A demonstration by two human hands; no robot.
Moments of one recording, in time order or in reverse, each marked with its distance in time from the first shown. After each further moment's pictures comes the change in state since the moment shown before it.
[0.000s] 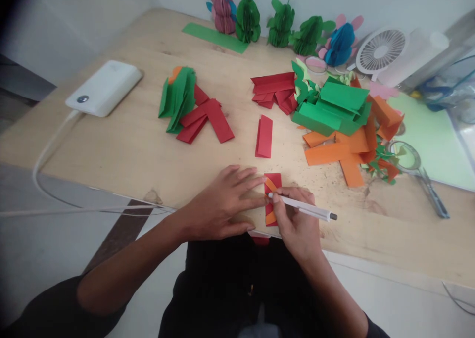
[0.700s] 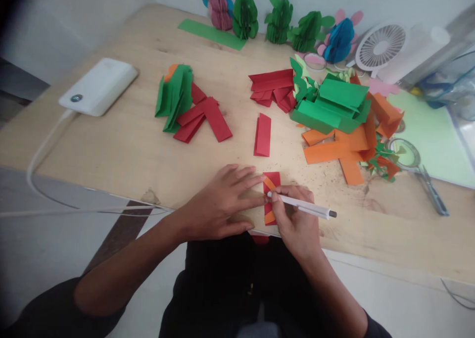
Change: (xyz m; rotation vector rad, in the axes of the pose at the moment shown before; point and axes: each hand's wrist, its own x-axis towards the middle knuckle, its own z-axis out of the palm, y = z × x) left_hand 0.000 -0.001 0.001 -0.003 -0.002 -0.001; right_hand 0.000 -0.001 0.000 0.006 -0.015 0.024
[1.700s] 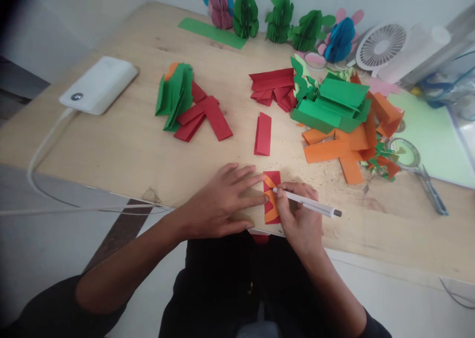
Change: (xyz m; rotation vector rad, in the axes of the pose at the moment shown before) left_hand 0.000 0.000 0.000 -0.001 0.012 0.007; right_hand 0.004 0.002 -0.002 -0.024 0.071 0.008
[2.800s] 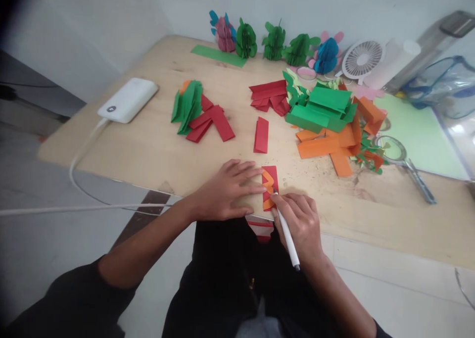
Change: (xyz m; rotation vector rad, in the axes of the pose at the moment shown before) left_hand 0.001 -0.001 0.004 0.047 -0.006 0.010; right_hand -0.035 0.012 -0.019 -0.266 -0.015 -0.572
